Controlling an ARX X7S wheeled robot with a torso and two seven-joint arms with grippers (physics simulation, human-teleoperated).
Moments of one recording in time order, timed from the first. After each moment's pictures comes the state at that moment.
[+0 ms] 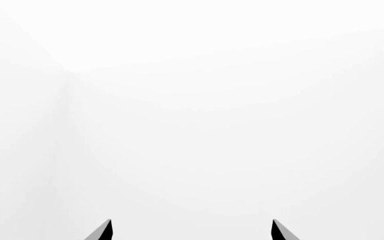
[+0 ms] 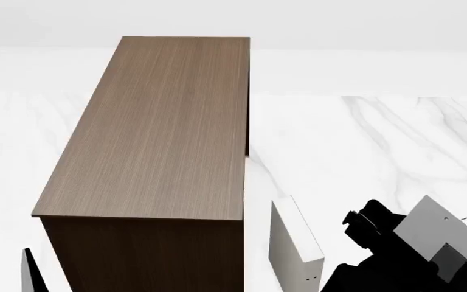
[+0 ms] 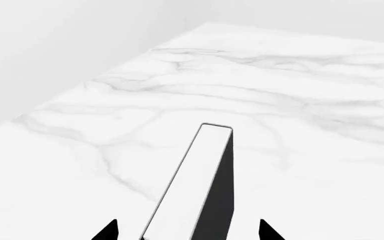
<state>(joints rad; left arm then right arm) 0.07 -0.28 0.27 0.14 0.19 0.66 -0.55 0.59 0.10 -0.01 0.29 0.45 0.42 0.94</state>
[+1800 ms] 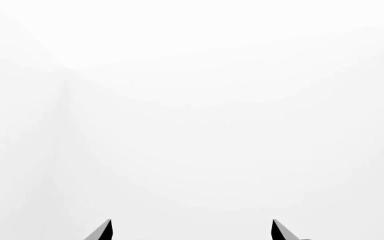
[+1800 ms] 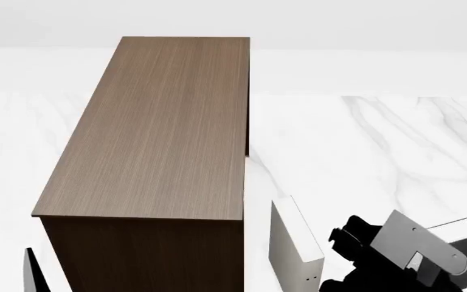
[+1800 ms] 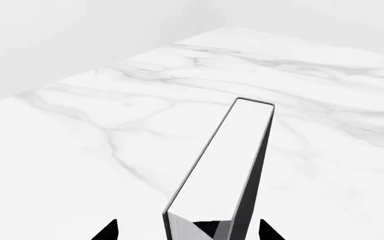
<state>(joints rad) 0.06 -0.31 0.31 0.14 0.18 0.65 -0.58 0.68 0.10 -0.15 0.77 0.40 0.06 0.81</state>
